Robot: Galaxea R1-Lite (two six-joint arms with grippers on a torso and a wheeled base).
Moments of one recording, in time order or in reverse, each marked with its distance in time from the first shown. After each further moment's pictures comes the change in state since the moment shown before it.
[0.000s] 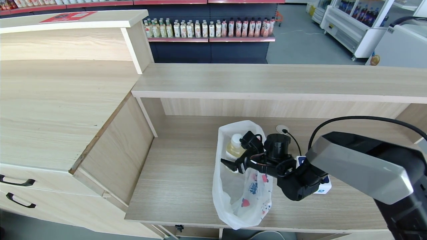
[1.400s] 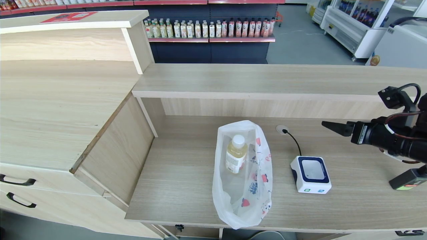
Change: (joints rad) left arm 0.000 0.000 0.000 0.000 0.000 0.000; right arm -0.543 -0.842 0.434 0.466 0.030 0.315
